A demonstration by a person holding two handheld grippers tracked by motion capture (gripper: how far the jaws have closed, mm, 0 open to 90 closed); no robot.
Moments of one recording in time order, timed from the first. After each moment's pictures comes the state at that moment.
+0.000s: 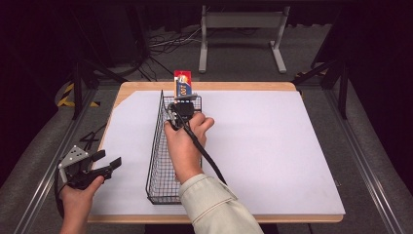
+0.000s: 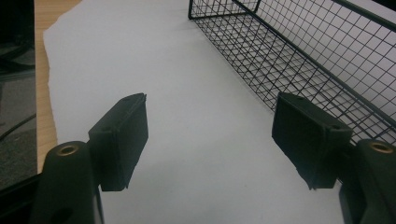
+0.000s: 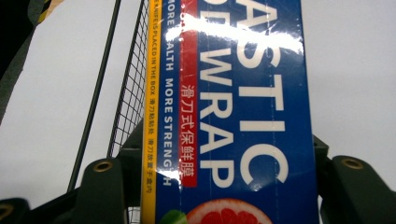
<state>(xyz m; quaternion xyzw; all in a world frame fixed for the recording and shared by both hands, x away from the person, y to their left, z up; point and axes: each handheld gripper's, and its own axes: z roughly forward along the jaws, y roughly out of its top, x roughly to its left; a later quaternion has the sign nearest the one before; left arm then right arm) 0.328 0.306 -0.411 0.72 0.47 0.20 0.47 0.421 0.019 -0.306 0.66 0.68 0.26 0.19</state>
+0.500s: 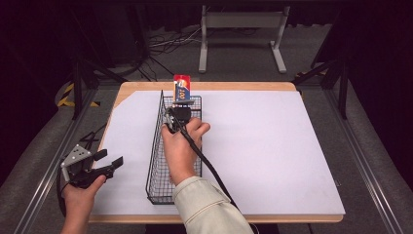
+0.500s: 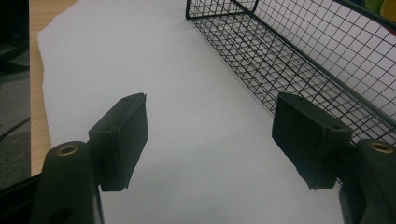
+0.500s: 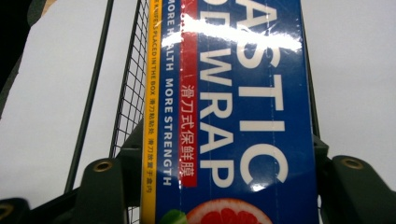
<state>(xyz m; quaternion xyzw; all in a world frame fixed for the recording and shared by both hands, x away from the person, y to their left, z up) 0.330 0.304 -0.412 0.72 0.47 0.20 0.47 0.424 0.029 -0.328 0.67 0.67 0.26 0.18</state>
